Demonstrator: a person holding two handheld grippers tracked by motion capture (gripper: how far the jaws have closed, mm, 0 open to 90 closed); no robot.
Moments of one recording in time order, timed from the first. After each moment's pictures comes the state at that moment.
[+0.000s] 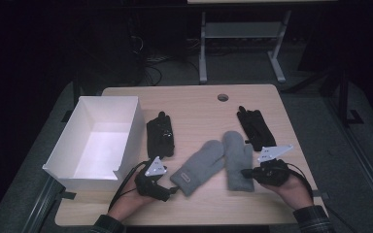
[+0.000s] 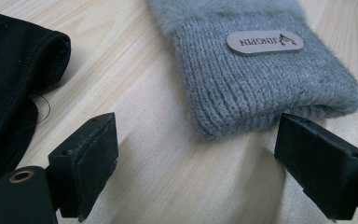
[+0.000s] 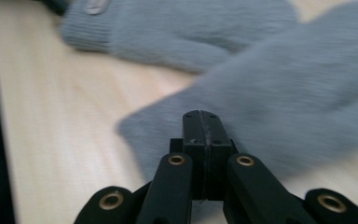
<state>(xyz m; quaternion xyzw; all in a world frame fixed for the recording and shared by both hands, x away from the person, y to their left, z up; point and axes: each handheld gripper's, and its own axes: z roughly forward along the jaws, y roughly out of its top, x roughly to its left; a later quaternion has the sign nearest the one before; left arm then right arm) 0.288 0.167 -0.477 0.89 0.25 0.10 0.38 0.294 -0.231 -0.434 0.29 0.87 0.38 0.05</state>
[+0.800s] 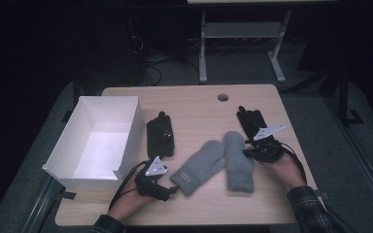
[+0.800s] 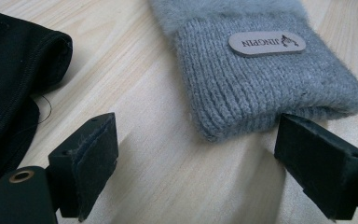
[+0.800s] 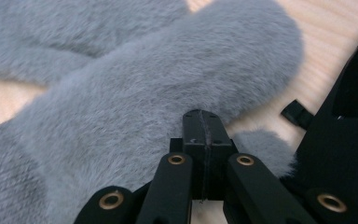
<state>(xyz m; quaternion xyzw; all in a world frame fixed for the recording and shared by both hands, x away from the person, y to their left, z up) 0.288 0.167 -0.477 0.88 0.25 0.11 0.38 0.368 -0.240 -0.457 0.33 0.87 0.35 0.08</state>
